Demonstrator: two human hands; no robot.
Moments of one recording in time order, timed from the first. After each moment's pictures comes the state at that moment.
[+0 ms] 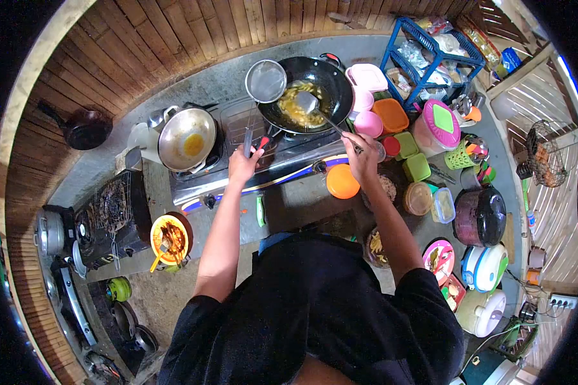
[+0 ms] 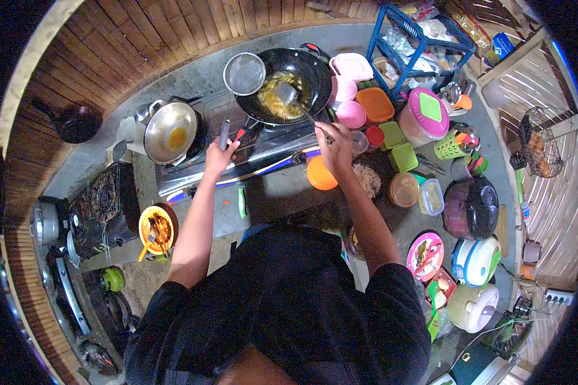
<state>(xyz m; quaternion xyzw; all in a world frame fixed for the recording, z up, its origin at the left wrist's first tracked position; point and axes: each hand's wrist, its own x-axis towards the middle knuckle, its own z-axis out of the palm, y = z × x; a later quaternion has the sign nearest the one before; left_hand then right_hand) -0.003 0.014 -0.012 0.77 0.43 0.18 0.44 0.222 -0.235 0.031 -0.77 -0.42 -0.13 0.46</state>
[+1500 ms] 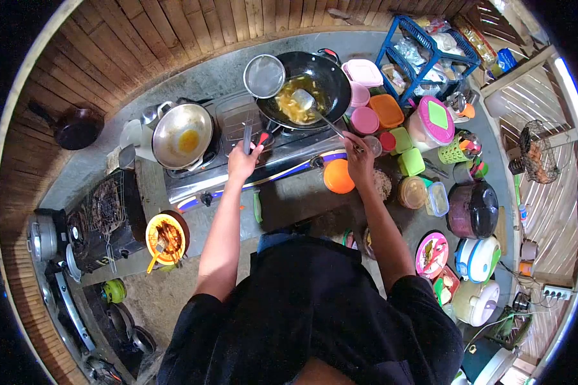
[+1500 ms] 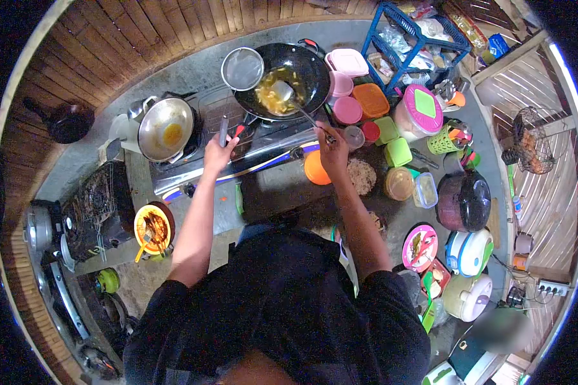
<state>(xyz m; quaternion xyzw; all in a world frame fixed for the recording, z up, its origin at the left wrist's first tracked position) -0.003 0.013 -0.008 0.77 0.43 0.17 0.44 0.196 -0.235 0.028 -0.78 -0.32 -0.04 0.54</state>
